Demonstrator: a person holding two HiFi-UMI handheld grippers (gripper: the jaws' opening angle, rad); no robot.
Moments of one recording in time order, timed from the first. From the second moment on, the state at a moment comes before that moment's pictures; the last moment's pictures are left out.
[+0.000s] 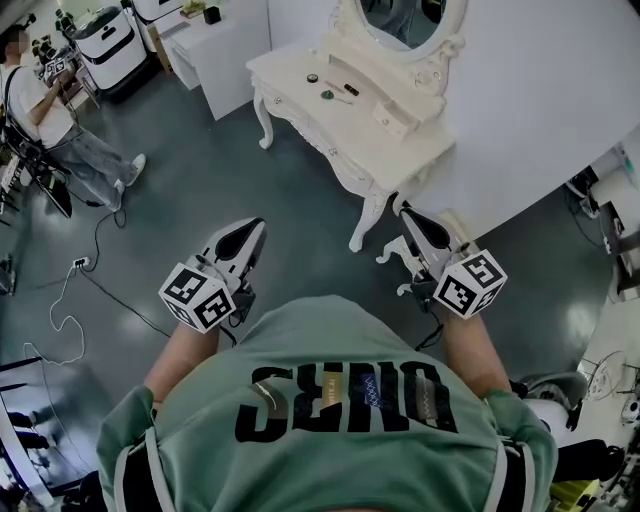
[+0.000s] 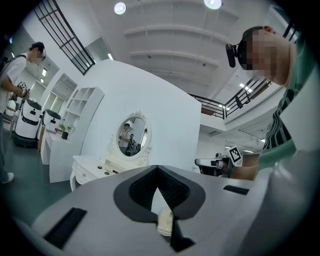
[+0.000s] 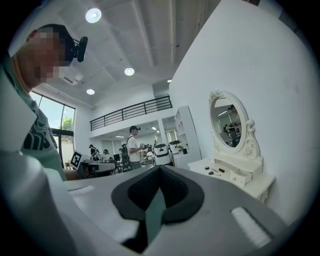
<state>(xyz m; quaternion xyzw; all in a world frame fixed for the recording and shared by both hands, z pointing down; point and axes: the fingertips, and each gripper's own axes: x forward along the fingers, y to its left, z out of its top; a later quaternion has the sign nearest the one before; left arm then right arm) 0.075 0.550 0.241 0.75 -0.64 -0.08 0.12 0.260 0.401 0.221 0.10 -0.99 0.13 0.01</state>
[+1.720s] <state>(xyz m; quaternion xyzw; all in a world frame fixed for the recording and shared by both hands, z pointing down) -0.236 0.056 0.307 0.82 -0.55 -0.02 0.17 -0.041 -0.032 0.271 0.17 -0.97 0.16 0.03</state>
